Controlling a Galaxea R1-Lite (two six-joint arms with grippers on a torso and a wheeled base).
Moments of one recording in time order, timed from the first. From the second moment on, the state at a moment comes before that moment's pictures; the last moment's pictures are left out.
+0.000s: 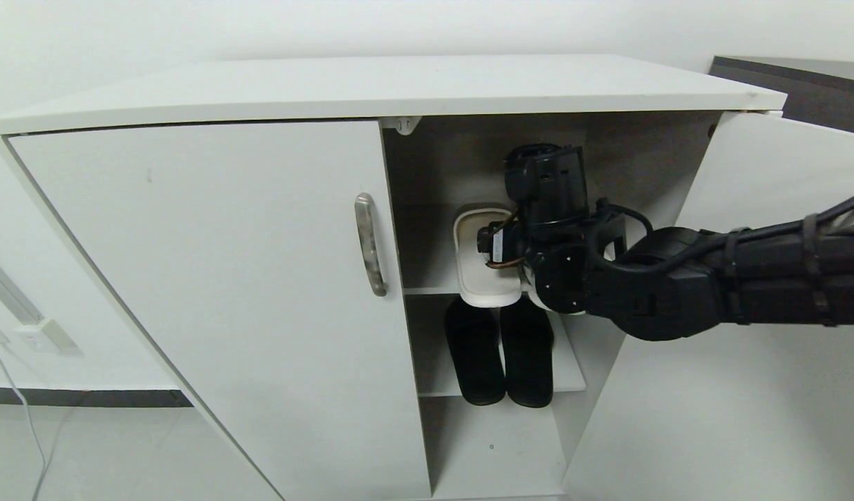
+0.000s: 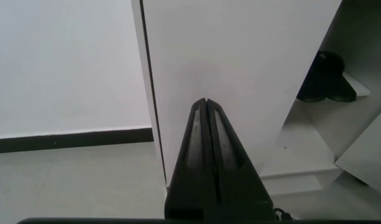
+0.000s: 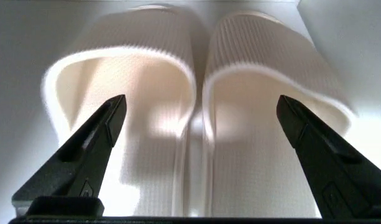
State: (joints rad) left arm 0.00 0.00 0.00 0.00 -0.03 0.00; right arm 0.80 2.01 -1.55 -0.21 -0.76 0.19
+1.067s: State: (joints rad) left arm 0.00 0.00 0.00 0.00 -0.03 0.00; right arm 0.98 1.64 -0.86 -0.59 -0.67 0.17
